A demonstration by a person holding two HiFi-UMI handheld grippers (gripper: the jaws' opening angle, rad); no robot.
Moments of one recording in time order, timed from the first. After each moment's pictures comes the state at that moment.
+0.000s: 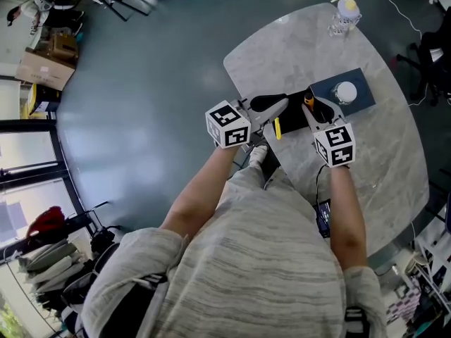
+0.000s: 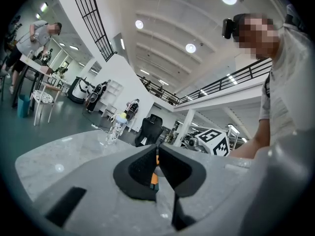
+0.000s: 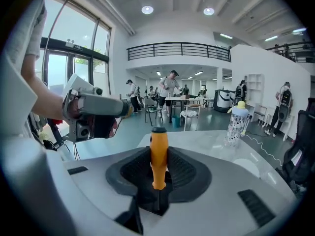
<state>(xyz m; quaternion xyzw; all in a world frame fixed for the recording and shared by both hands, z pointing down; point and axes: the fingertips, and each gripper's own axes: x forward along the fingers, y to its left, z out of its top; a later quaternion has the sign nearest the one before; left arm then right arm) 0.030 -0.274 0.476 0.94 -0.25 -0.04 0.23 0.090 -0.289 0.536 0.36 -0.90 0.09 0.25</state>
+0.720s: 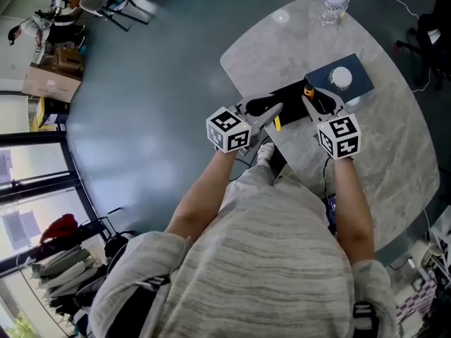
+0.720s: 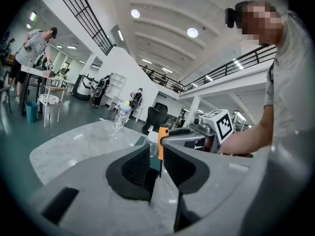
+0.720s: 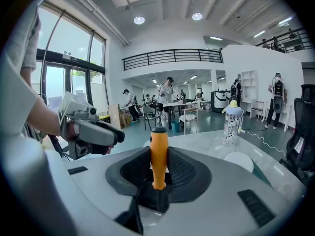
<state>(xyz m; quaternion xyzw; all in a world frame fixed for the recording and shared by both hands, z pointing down) 0.037 -0.245 0.510 0.94 -0.27 0.04 0.22 0.107 -0.278 0.520 0.37 -0.90 0.12 0.19</state>
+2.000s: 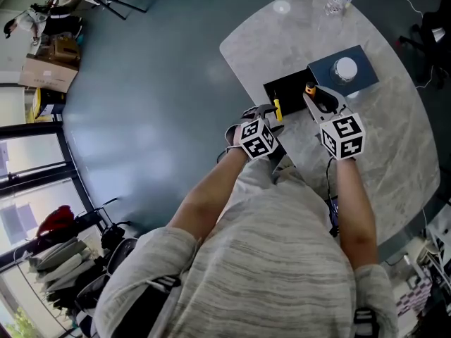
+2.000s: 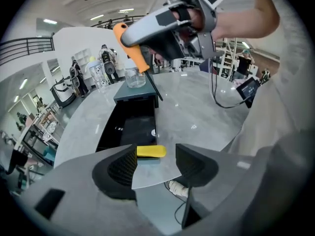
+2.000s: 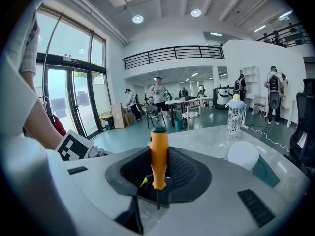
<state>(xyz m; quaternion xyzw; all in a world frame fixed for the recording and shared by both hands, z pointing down) 0.050 -0.177 0.686 0.87 -0.20 0.45 0.06 0.104 -0.259 0.532 0.36 -0.90 0.14 0.19</state>
